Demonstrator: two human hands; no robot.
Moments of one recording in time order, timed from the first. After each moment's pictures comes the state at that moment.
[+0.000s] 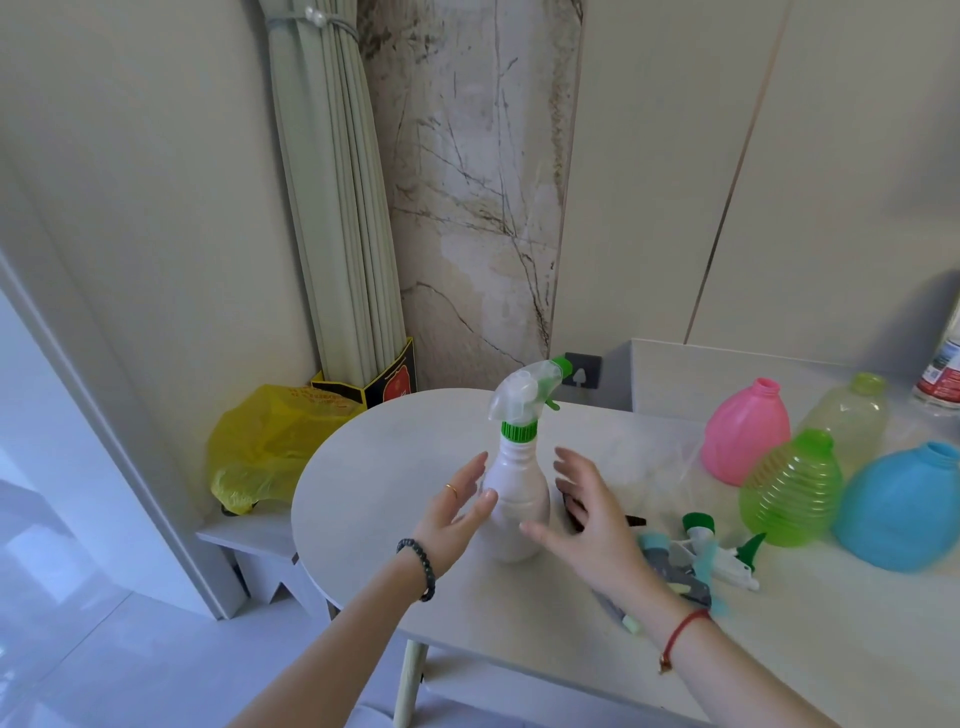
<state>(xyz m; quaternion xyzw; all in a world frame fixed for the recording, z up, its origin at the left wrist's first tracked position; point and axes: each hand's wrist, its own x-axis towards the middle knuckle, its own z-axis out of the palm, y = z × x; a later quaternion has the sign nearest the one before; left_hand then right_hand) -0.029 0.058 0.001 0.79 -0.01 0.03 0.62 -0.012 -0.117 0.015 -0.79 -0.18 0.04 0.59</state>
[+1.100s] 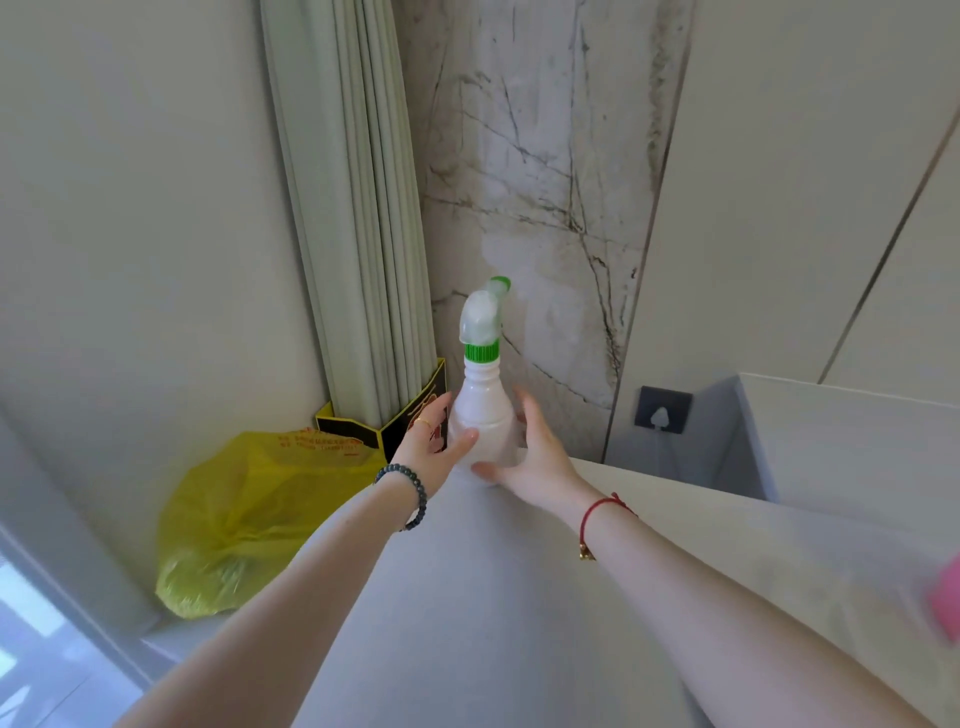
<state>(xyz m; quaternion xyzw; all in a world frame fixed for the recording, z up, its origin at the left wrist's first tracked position) 0.178 0.181 0.007 0.78 0.12 0.12 0.60 0.224 0.047 0.000 -0.80 -0.22 0.08 0.55</state>
